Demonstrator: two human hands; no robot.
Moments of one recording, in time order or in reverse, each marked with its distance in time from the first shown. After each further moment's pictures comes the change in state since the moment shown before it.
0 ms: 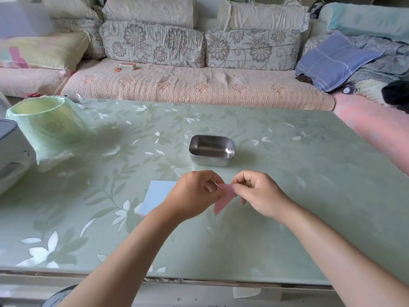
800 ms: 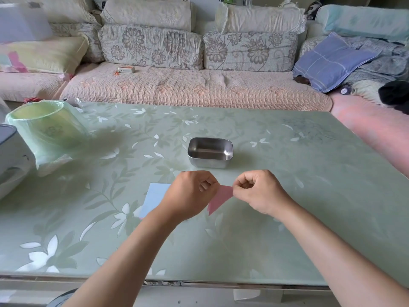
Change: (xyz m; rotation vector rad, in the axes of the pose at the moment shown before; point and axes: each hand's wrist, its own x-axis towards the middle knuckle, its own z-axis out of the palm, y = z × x) left_hand -0.001 0.006 -0.005 0.080 0.107 0.030; right_hand 0.004 0.000 -0.004 -0.121 0.117 0.002
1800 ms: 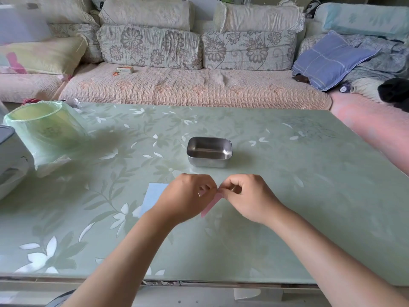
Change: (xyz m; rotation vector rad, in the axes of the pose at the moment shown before) left_hand -0.003 -0.015 0.000 0.117 -0.018 0.111; right_hand -0.004 -0.003 0.018 -0.157 -0.033 -0.198
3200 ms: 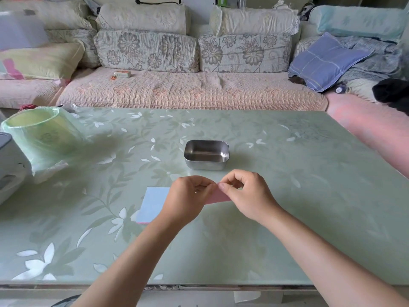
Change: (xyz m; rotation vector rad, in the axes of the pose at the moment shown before) left_hand 0.003 0.008 0.013 -0.307 0.071 -0.270; right_hand 0.003 0.002 0.001 0.155 0.145 0.067
